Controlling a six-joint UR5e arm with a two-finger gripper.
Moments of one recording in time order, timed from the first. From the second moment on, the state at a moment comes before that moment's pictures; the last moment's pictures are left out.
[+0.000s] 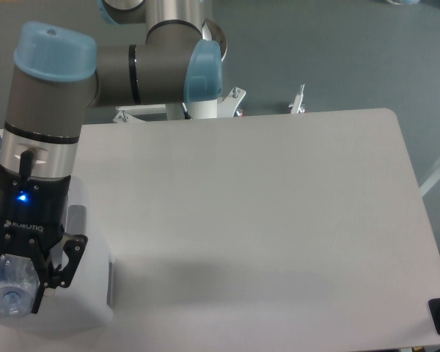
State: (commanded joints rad) arm 2.07 -2.02 -1.16 -0.72 1.24 -0.06
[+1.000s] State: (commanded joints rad) arm 2.25 -1.87 -1.22 -0.86 1.53 0.42
